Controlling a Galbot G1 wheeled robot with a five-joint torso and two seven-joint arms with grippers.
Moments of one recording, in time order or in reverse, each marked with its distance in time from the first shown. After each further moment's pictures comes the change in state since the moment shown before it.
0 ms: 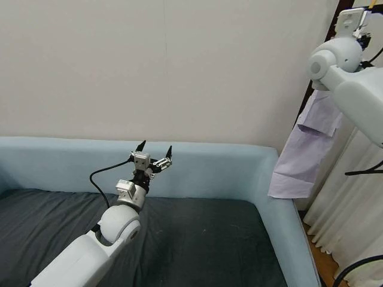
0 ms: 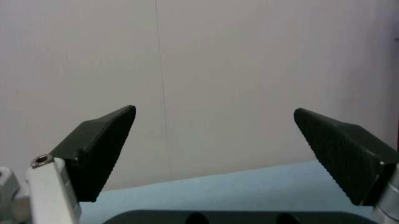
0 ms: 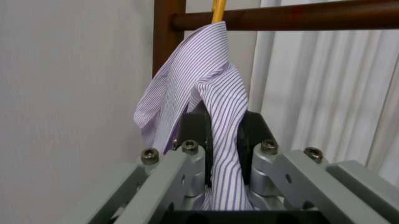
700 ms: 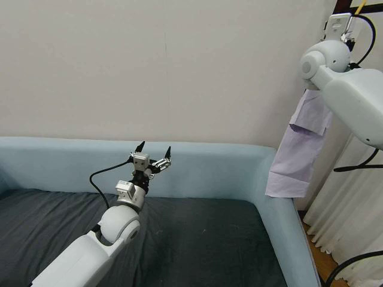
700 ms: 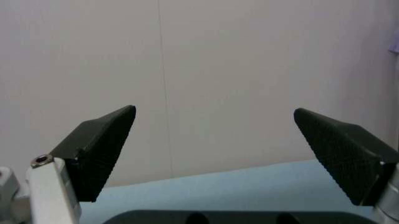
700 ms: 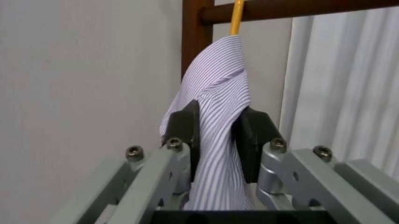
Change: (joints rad) left arm 0.021 0.002 -0.013 0.002 0.002 -0.012 0.003; right arm -0.051 -0.037 0.036 0.079 0.012 0.047 -0.097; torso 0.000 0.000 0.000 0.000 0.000
